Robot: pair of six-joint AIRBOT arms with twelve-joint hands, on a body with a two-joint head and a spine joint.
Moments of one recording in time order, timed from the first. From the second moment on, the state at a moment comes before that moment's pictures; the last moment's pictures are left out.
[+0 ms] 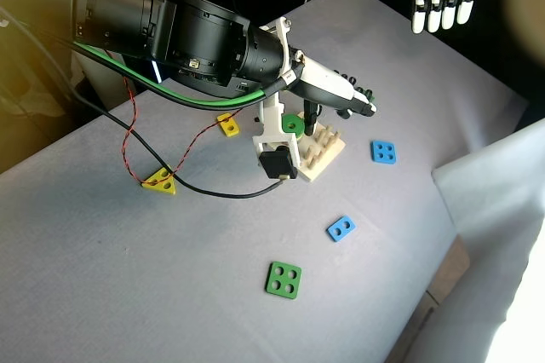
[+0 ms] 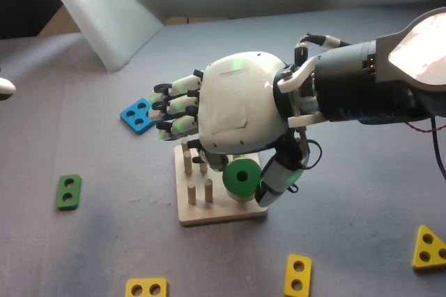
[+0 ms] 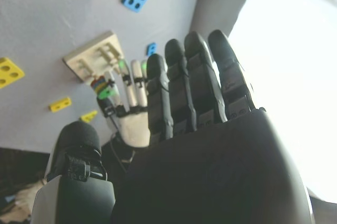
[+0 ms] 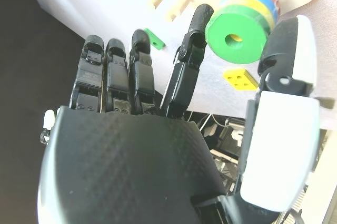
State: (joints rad) left arm 0.52 -0.28 0.83 1.35 -0.39 -0.09; right arm -0.37 -1.33 1.14 -2.12 0.21 0.43
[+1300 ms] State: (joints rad) left arm 0.52 -0.27 0.83 1.35 -0.38 -0.09; right arm -0.29 -1.15 1.07 -2.14 0.26 0.48
